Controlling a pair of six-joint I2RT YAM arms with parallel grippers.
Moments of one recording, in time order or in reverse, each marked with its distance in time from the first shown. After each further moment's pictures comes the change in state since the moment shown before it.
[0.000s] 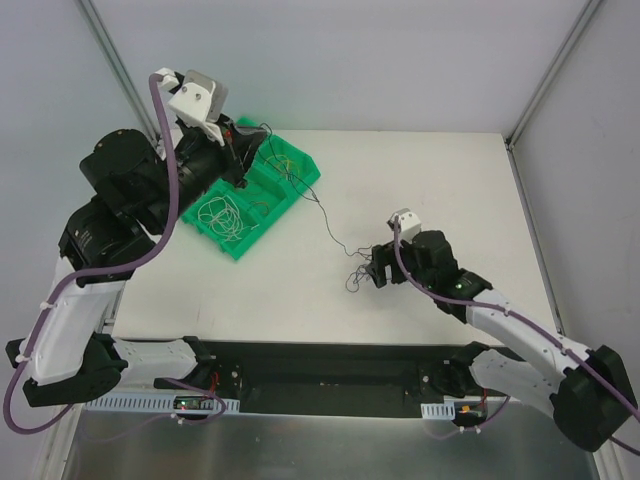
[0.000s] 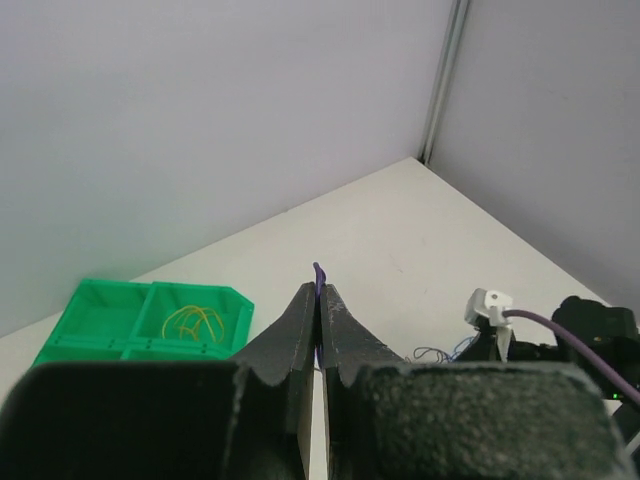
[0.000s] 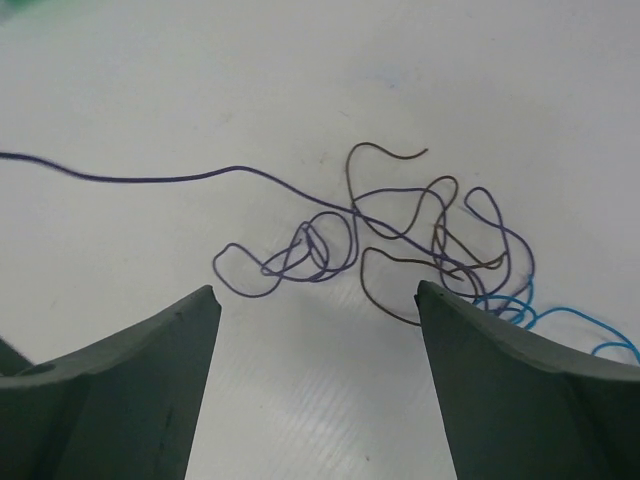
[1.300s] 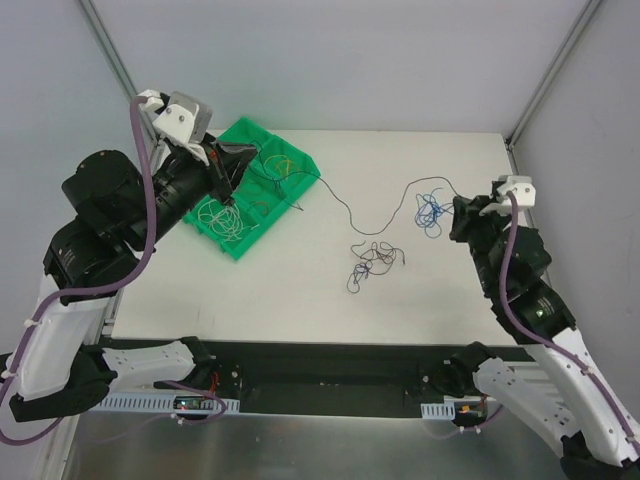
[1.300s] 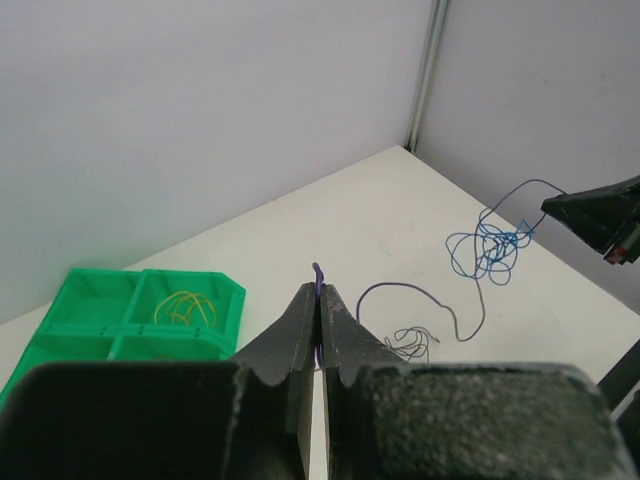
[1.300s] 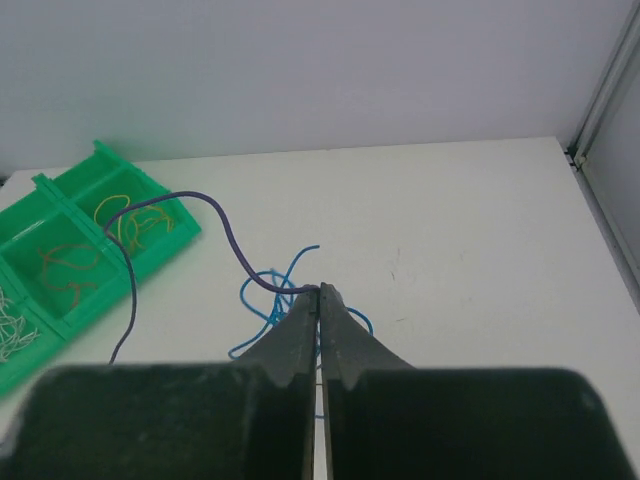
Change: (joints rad) left arm 0.000 -0.110 -0.091 -0.005 0.039 -0.010; right arm -0.037 -0.253 0.422 -0.227 0.536 -0.030
